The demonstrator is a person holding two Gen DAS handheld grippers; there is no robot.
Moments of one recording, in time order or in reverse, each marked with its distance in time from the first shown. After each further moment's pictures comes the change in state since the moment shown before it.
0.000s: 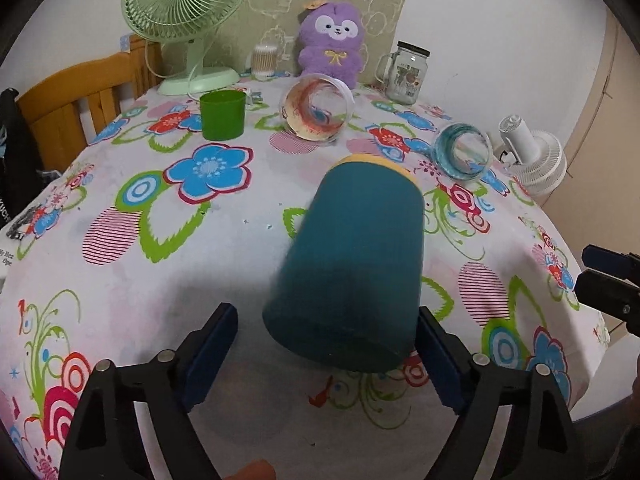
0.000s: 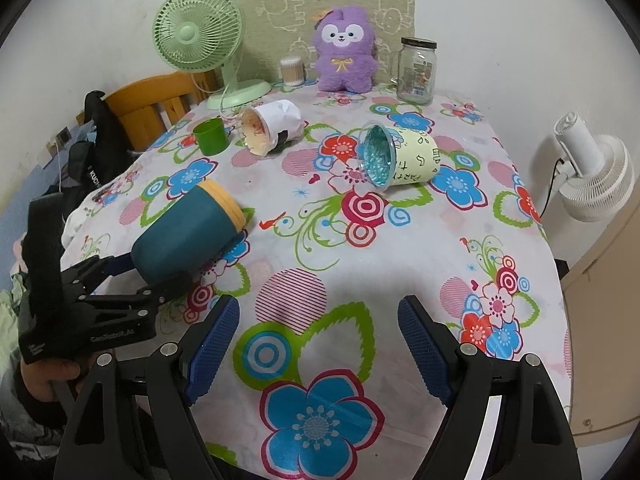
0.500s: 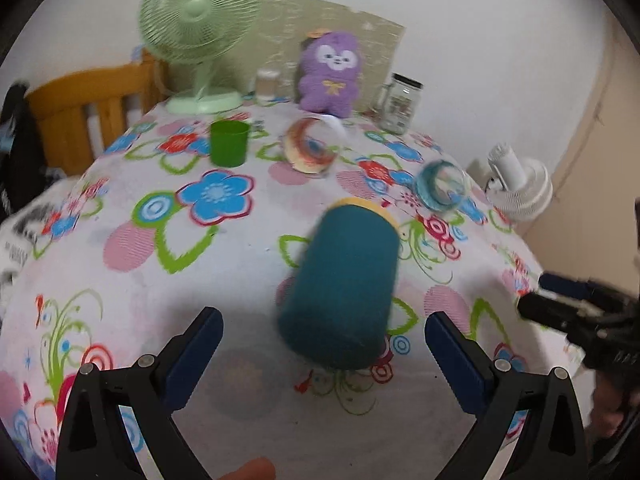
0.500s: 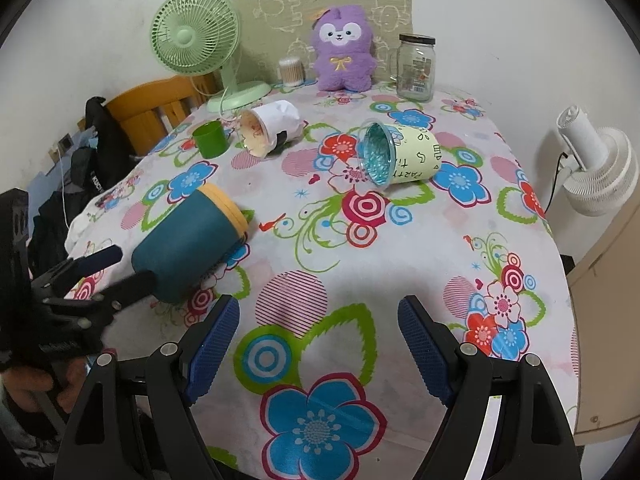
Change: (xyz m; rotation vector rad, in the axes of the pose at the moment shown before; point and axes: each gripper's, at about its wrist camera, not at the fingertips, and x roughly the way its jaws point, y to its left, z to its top) left arm -0.036 -0.008 0.003 -0.015 -0.077 -0.020; right arm 0.004 -0.005 0.000 0.021 0.000 0.020
